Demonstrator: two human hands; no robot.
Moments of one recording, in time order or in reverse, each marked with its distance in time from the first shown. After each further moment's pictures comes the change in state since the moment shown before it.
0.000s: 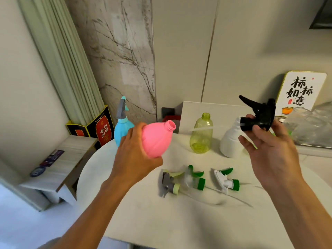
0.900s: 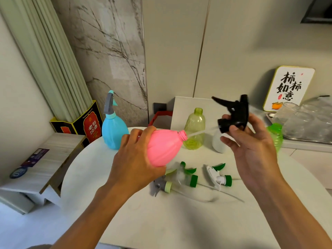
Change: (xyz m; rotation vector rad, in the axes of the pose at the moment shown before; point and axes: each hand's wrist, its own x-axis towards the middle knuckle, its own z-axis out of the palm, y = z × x) left_hand -0.014 0.021 0.008 0.125 -0.119 0.135; right_hand -0.002 0.021 0.005 -0.084 -0.067 -0.034
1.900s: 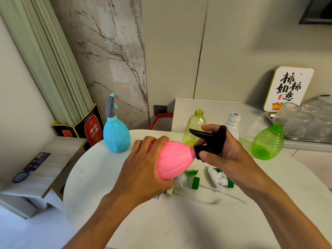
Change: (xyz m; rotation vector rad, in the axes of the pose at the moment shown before) left_hand -0.010 0.004 0.009 -0.037 -0.115 0.132; right_hand -0.010 0.015 0.003 -0.446 -0.508 0.071
